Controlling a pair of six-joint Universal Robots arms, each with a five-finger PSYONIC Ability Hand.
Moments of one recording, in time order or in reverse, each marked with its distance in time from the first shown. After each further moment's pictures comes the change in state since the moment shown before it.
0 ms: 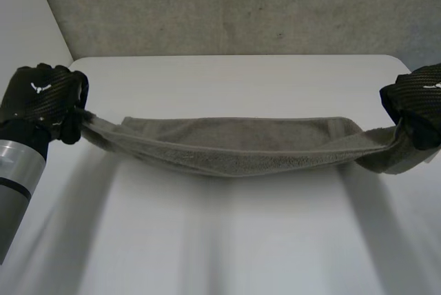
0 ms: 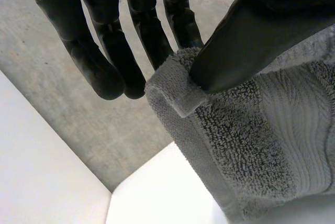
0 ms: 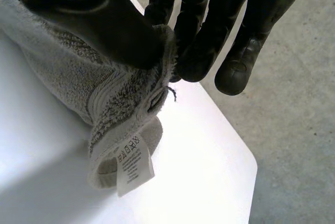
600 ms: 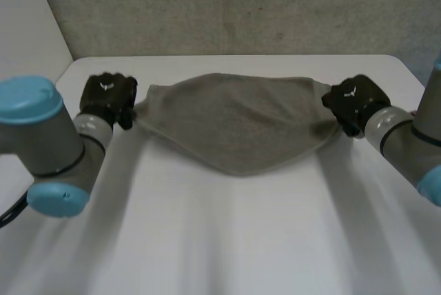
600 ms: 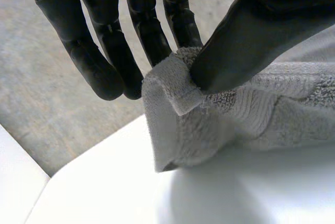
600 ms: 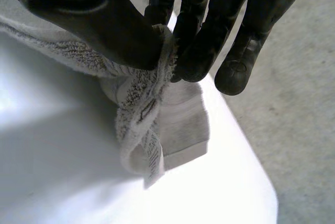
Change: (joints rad) left arm -0.137 -0.591 0.463 -0.011 -0.113 -0.079; right arm 0.209 0.572 -0.224 -0.361 0.153 -0.061; left_hand 0.000 0.000 0.000 0.000 0.000; right_hand 0.000 0.000 0.000 0.000 0.000
